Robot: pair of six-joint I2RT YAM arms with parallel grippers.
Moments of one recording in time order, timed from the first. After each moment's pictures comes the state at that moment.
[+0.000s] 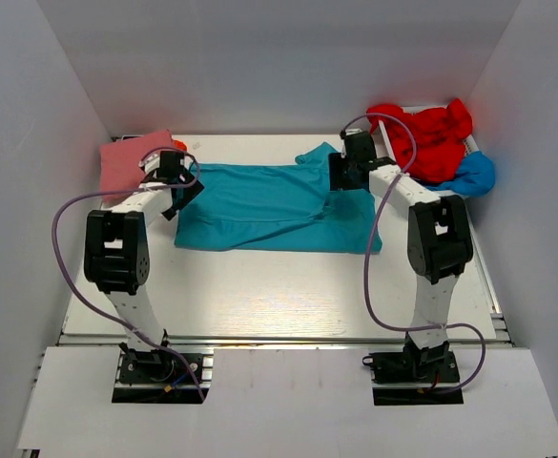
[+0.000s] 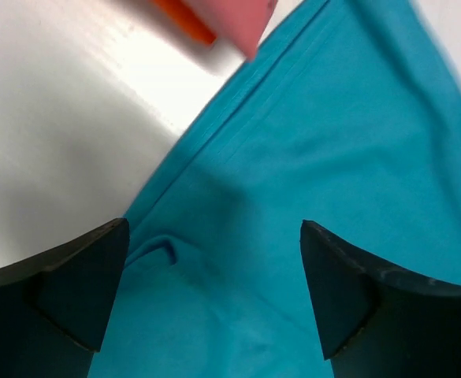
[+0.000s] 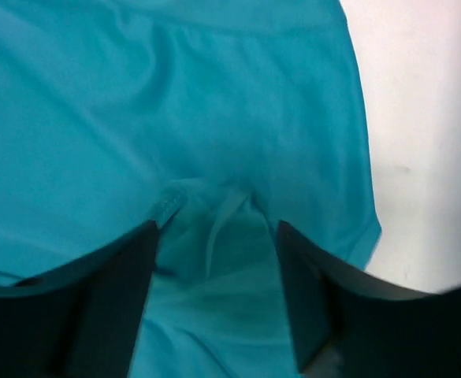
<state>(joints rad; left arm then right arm) -0.08 1.86 1.26 -0.32 -0.28 -0.78 0.34 1.98 1.52 -0.36 0.09 0.13</state>
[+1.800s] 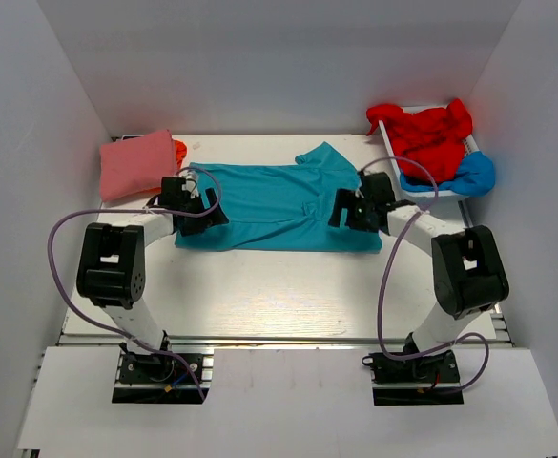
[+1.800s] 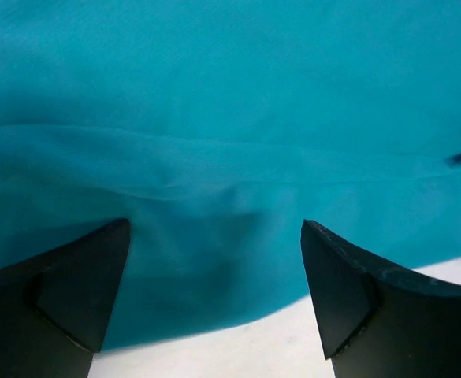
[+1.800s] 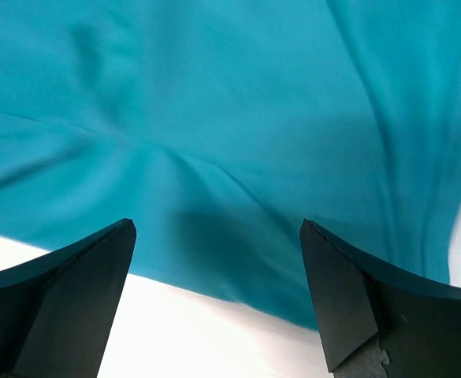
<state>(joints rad) -0.10 1.73 0.97 -0.10 0.28 -0.38 0.33 1.68 1.03 -0.18 -0.12 0.36</state>
